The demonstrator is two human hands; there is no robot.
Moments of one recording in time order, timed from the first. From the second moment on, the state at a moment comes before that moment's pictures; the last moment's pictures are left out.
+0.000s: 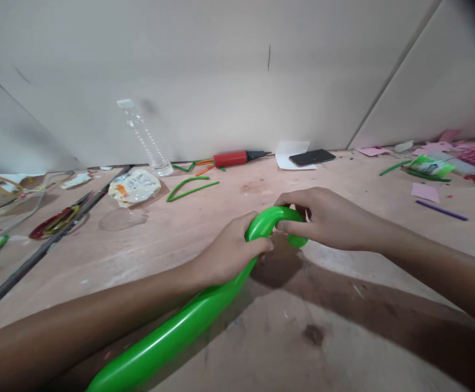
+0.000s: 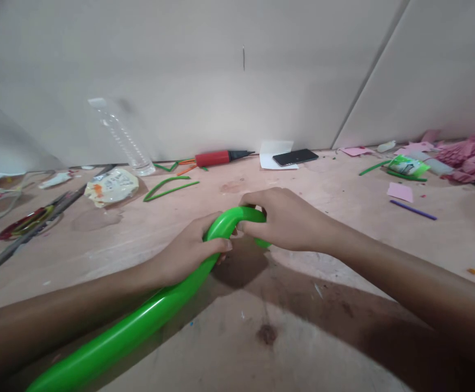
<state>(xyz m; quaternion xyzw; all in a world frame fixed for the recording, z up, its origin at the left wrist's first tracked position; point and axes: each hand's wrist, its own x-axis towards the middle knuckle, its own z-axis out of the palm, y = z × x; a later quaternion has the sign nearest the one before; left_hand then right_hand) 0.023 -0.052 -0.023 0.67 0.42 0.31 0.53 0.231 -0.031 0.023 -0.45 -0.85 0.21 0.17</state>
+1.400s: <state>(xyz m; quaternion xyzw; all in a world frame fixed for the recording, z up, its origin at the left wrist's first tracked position) 0.010 -0.041 -0.002 0.83 0.42 0.10 0.35 0.224 -0.045 -0.007 -0.30 -0.94 -0.12 0.12</state>
